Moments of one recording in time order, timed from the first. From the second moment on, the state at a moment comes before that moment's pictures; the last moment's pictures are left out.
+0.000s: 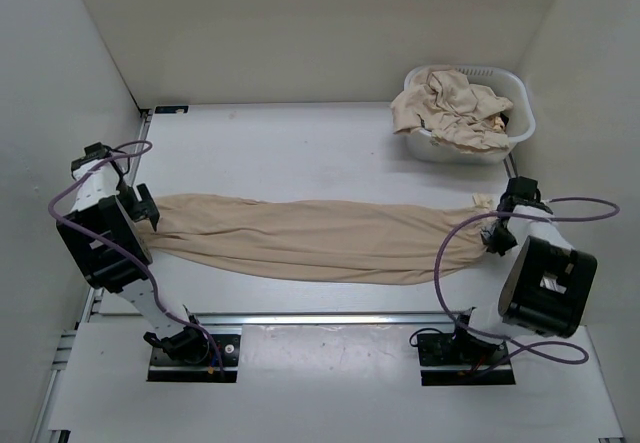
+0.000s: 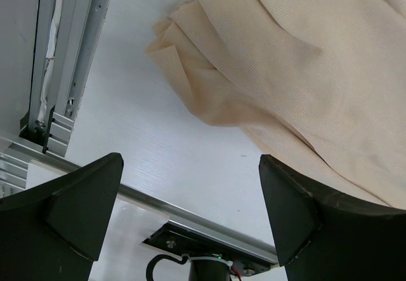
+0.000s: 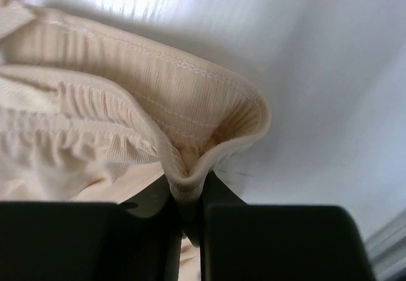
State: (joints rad) left arm 0.50 1.79 1.37 -1.02 -0.16 0.00; right arm -0.33 1.46 0.79 -0.57 0.19 0.74
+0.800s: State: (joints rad) left arm 0.42 1.77 1.25 -1.02 -0.01 0.00; right arm 1.17 2.09 1.76 -1.29 0.92 1.39
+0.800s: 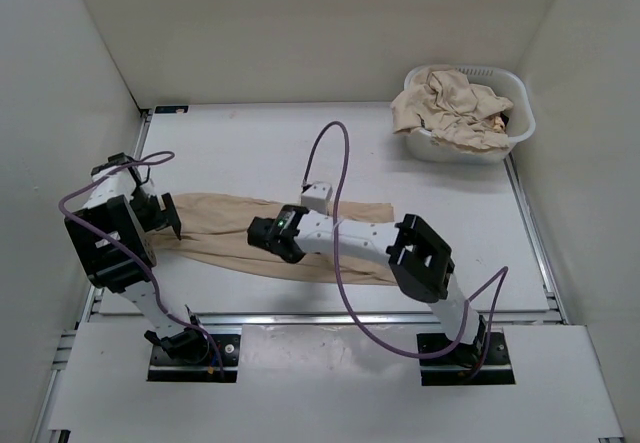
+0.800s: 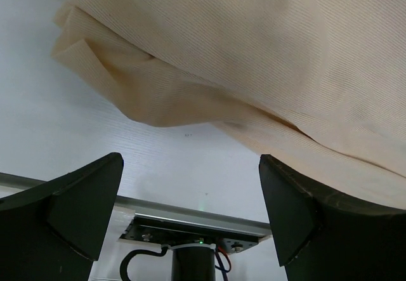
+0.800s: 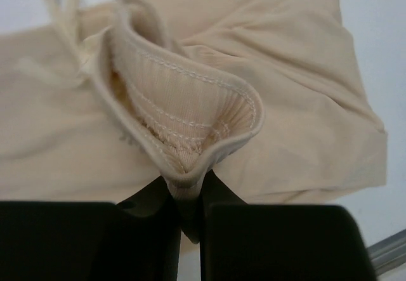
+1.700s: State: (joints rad) left arm 0.40 1.76 1.31 -1.00 -0.05 0.00; right arm 1.46 2.17 1.88 -1.00 0.72 1.01
